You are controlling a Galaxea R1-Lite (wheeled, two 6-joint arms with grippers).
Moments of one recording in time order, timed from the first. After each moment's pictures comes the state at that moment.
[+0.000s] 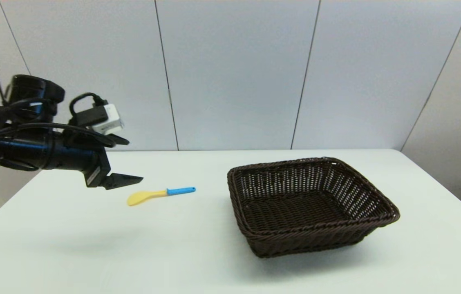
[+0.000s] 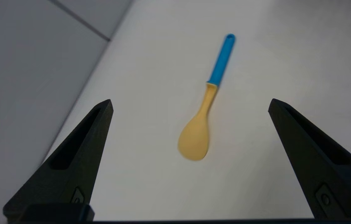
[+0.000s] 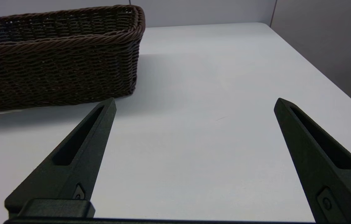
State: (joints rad) left arm -0.08 1.69 -1.18 0.23 -0.51 0.91; right arm 0.00 0.00 0.00 0.01 -0.03 0.04
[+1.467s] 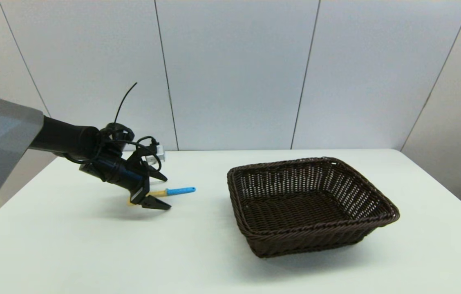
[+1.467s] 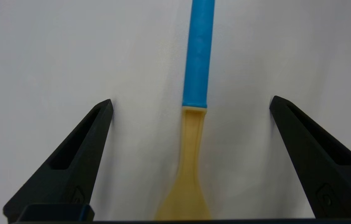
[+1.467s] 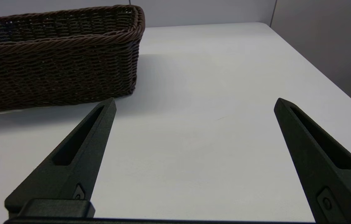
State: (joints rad) left arm -0.10 2.21 -1.51 0.48 -0.64 1.08; right arm 0.00 0.00 0.00 0.01 -0.03 0.04
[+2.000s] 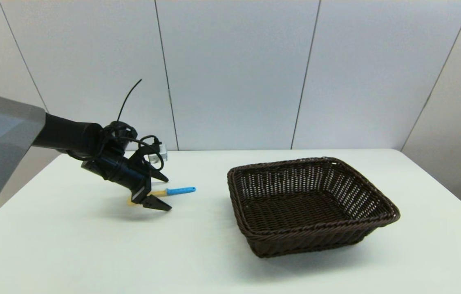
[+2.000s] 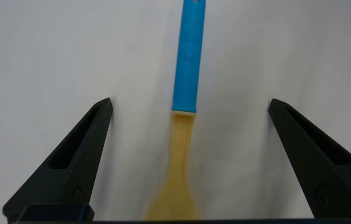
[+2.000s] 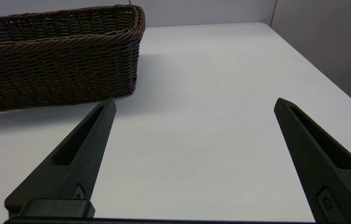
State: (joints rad) left arm -0.11 2.20 -1.54 0.53 -0.64 1.05; right arm 0.00 0.00 0.00 0.01 -0.03 0.03
